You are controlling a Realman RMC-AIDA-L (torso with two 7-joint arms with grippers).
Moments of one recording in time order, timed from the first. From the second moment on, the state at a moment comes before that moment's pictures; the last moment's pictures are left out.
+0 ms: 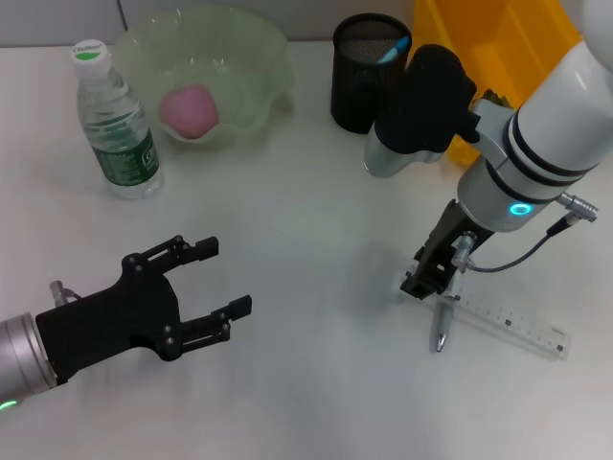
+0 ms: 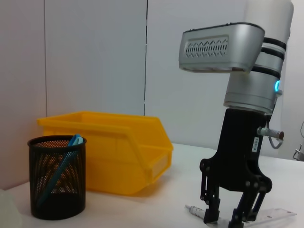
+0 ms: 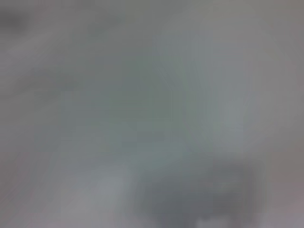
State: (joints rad) left arm -0.31 -2.03 1.05 0.30 1.47 1.54 -0.71; right arm 0.75 2.09 -1.70 -1.16 -2.58 -1.44 2.59
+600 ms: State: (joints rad) left arm -0.32 -2.03 1.04 0.30 1.47 1.54 -0.72; right arm 0.73 2.08 -1.28 -1.28 -2.41 -1.61 2.41
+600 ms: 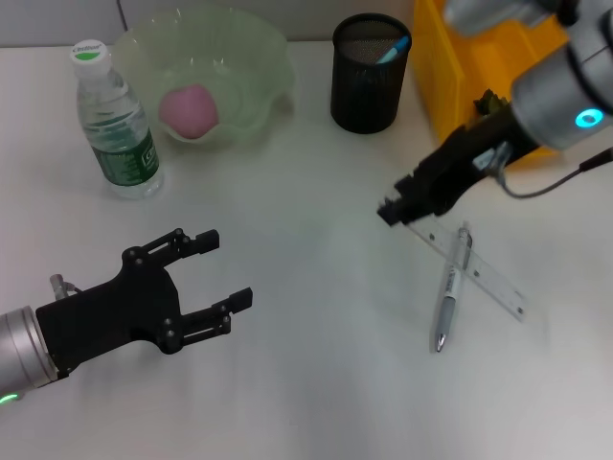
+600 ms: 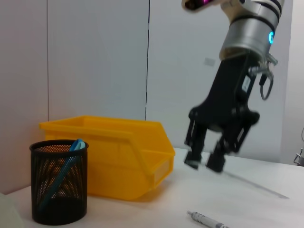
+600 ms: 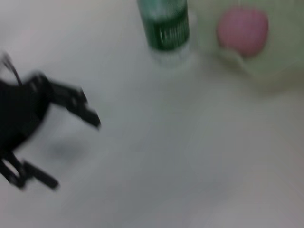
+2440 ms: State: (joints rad) left arm -0.33 -2.03 1.01 0.31 1.47 1.56 -0.79; right arm 0.67 2.09 -1.00 -0.70 -1.14 -1.05 1.09
